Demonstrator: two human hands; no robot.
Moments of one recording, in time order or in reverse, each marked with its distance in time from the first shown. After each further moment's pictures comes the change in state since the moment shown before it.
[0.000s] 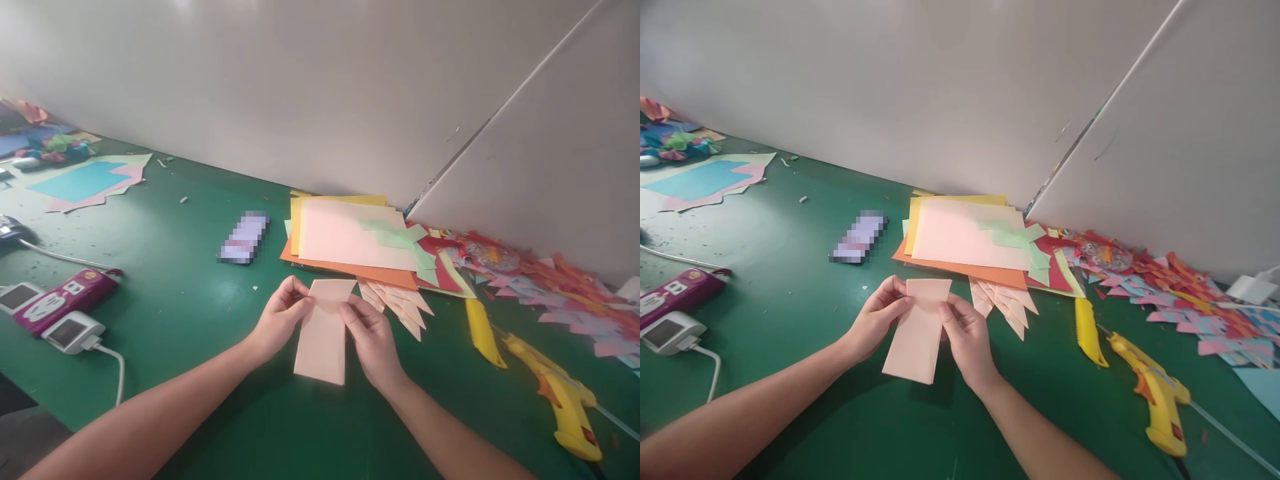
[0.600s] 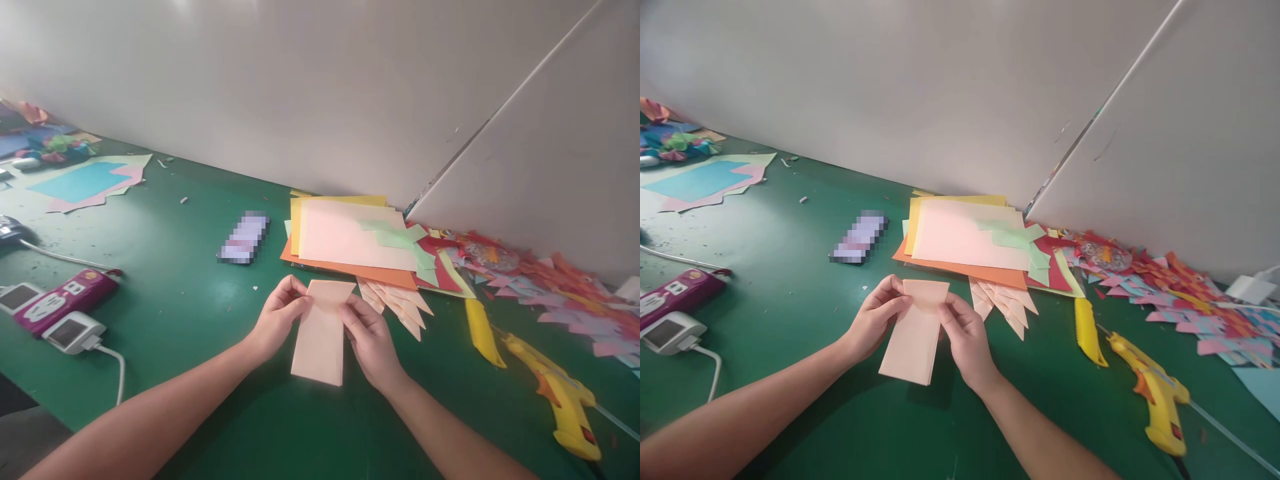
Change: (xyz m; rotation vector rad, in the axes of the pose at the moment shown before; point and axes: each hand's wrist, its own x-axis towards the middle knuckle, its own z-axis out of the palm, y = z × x) left_hand -0.001 0.000 -0.001 -0.027 0.015 0.019; right_hand 0.001 0.001 0.001 0.122 -0.099 0.027
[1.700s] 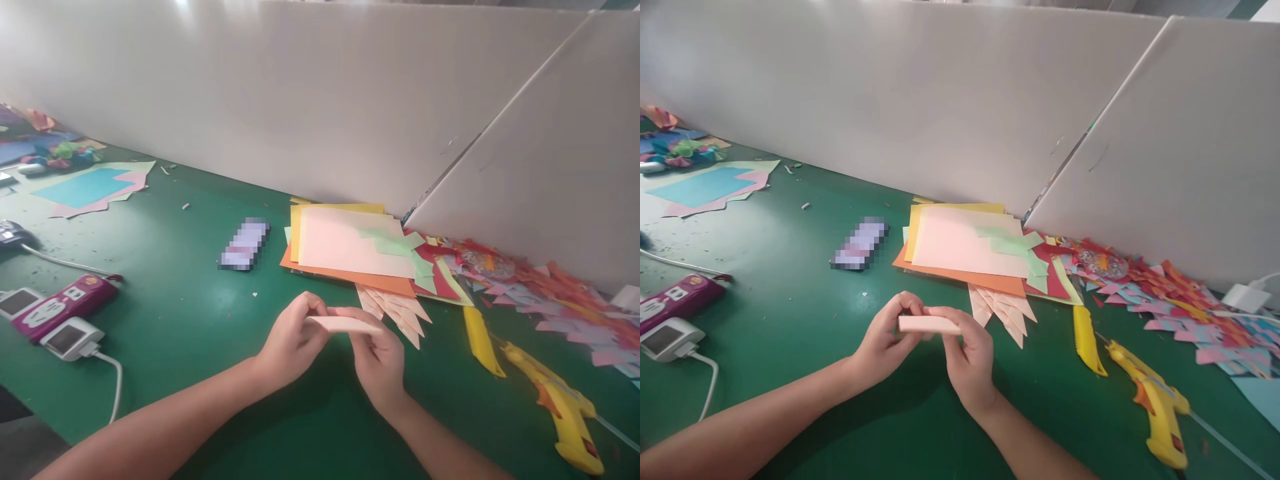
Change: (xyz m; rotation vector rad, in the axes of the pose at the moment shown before) left_hand -0.011 -0.001 0.011 0.611 -0.095 0.423; right_hand -0.010 -0.012 0.003 -0.555 0.177 -0.464
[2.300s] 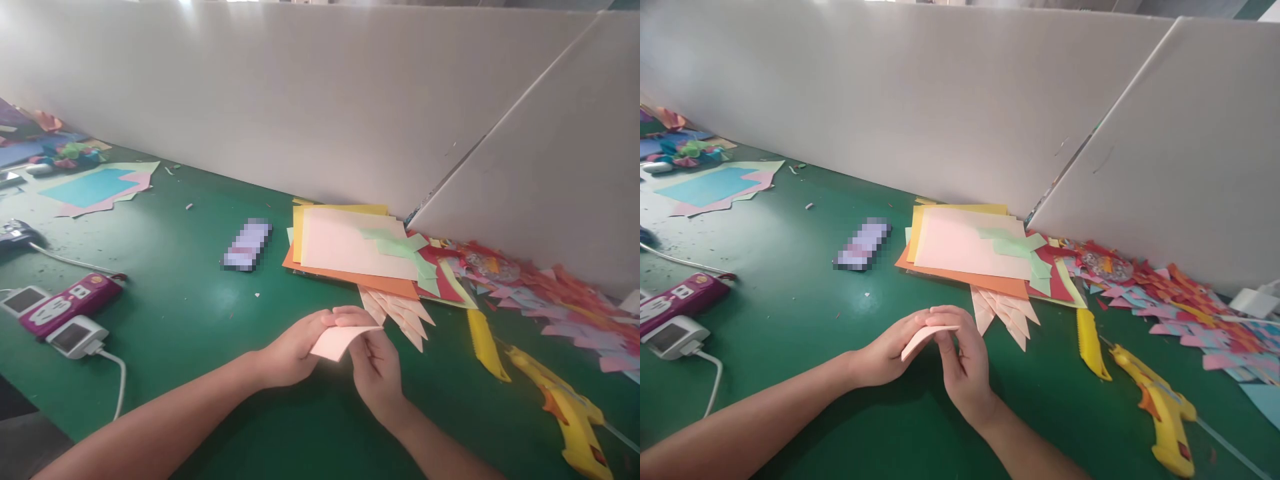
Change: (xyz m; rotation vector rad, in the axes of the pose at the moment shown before) left_hand 0.009 0.006 -0.006 -0.049 -0.431 0.195; right_hand -0.003 0.000 0.004 0.122 -0.078 -0.099
